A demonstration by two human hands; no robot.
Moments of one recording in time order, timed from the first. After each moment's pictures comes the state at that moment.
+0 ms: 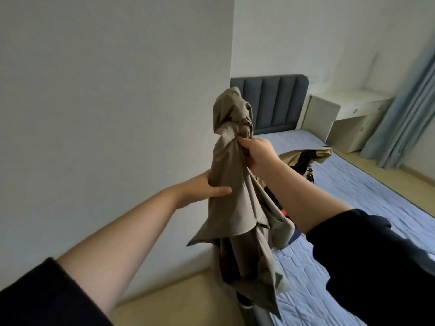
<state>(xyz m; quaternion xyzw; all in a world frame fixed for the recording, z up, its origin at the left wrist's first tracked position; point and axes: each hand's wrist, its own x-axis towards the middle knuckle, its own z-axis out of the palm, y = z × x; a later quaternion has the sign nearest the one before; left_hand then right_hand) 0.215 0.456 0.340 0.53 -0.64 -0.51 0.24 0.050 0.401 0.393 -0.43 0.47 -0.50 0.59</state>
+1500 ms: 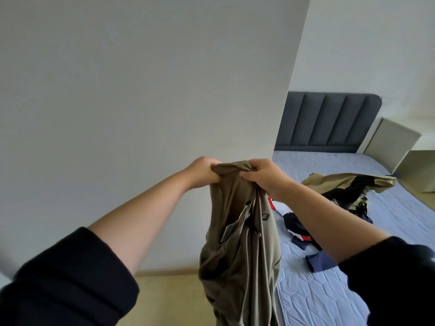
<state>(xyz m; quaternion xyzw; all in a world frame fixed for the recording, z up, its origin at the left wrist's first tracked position) 0.277 0.534 0.378 0.68 -0.61 -0.26 0.31 0.089 0.491 0.393 -0.72 0.39 -0.26 0.51</state>
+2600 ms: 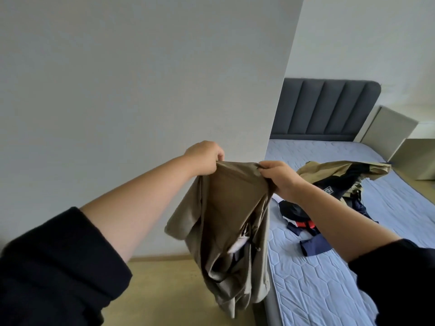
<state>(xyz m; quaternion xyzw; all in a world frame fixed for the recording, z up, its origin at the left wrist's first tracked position) 0.255 0.528 0.385 0.72 -0.68 -0.06 0.12 0.044 0.487 0.366 -0.65 0.42 -0.25 0.58</state>
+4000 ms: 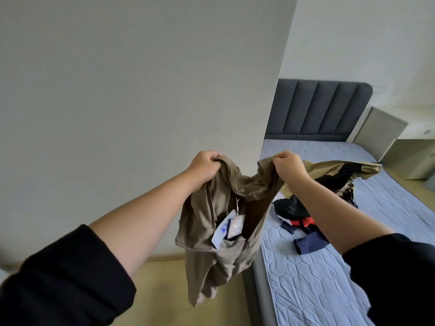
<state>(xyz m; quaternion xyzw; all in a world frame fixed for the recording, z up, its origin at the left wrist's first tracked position) 0.229 0.534 0.345 0.66 -0.50 -0.29 0.48 0.026 0.457 0.364 -0.67 0.59 -0.31 0.33</state>
